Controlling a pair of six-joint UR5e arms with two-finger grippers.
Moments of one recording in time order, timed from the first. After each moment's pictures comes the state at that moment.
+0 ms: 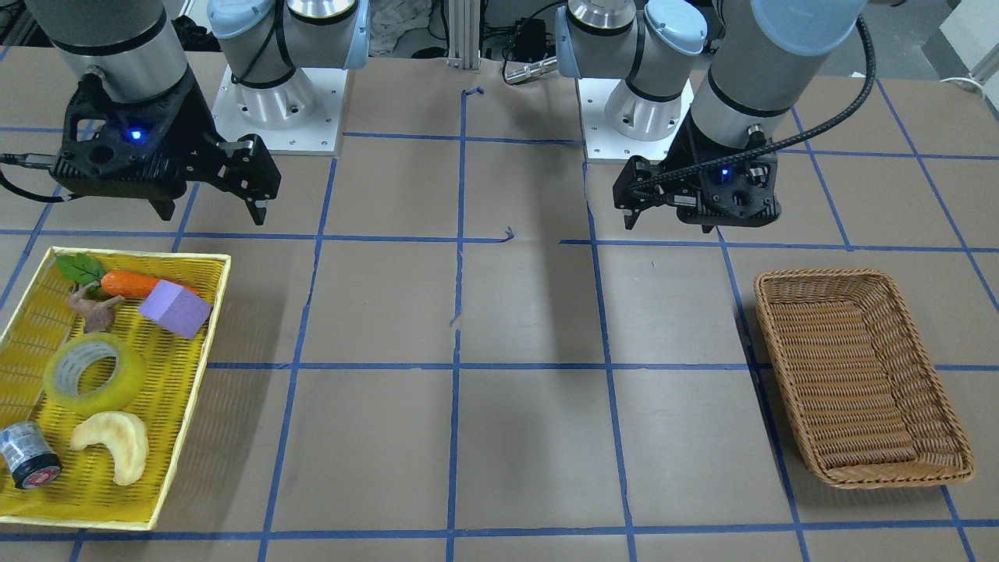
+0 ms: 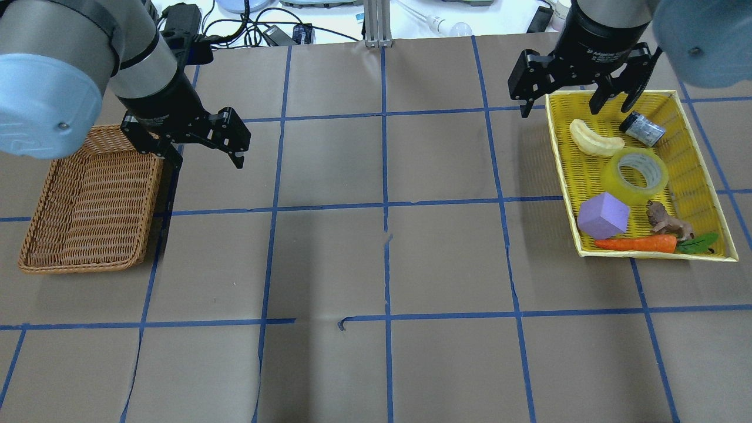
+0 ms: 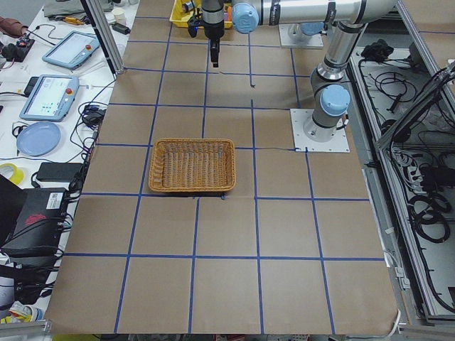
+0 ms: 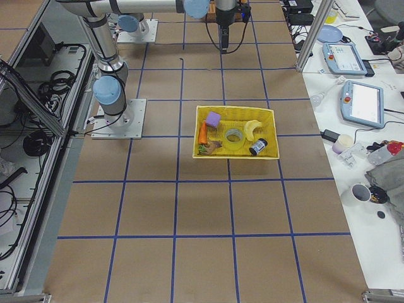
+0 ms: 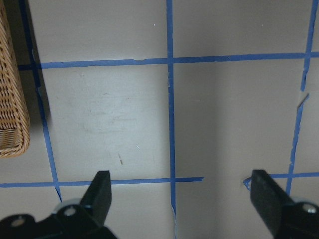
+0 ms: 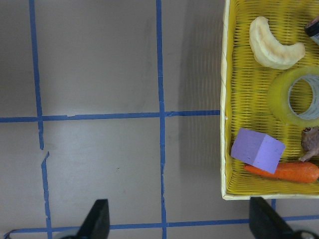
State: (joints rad) left arm -1.56 -1.59 -1.63 -1.53 1.57 0.03; right arm 1.58 -1.53 1.51 -1.60 -1.60 0.02
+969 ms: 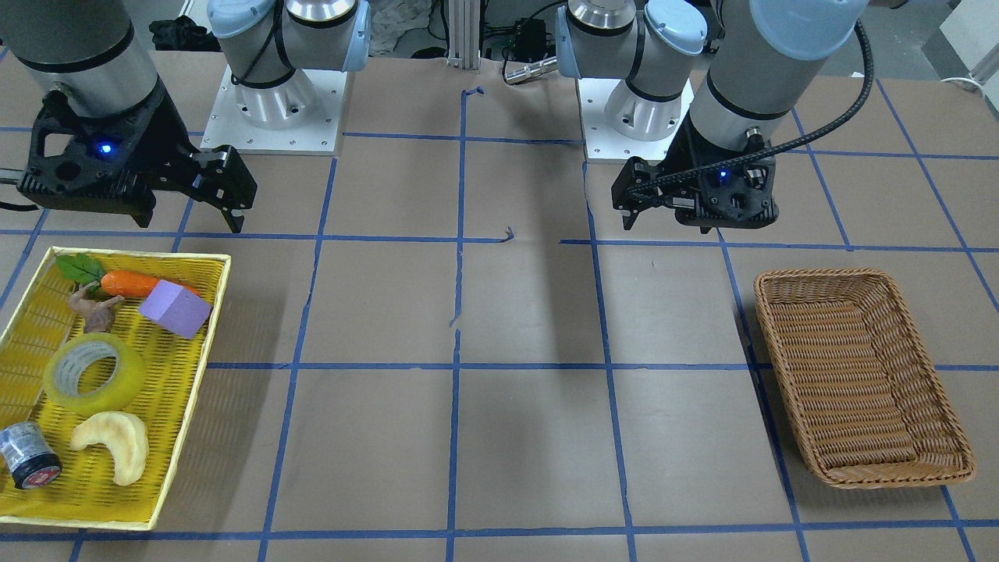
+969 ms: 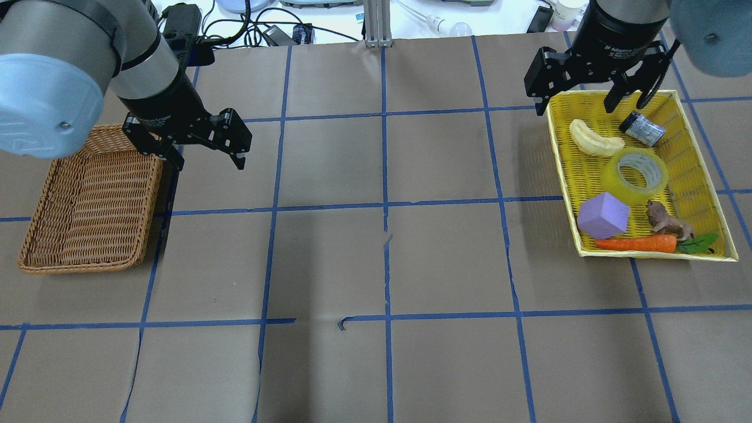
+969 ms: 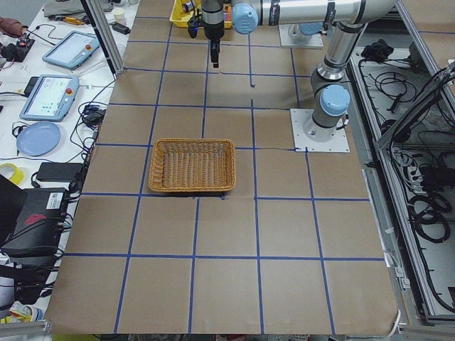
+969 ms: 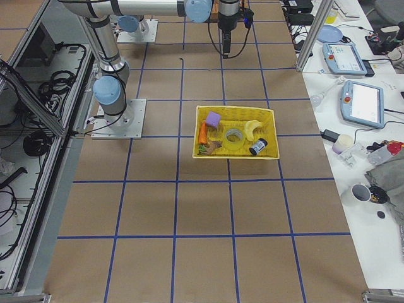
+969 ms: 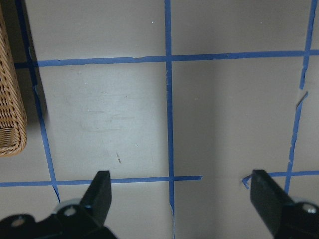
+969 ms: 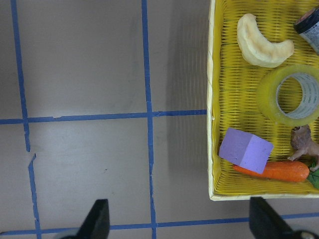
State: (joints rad) left arm -1.56 -1.60 -1.63 -1.54 1.56 0.03; right arm 1.53 -1.52 1.50 -1.59 -1.60 -0.01
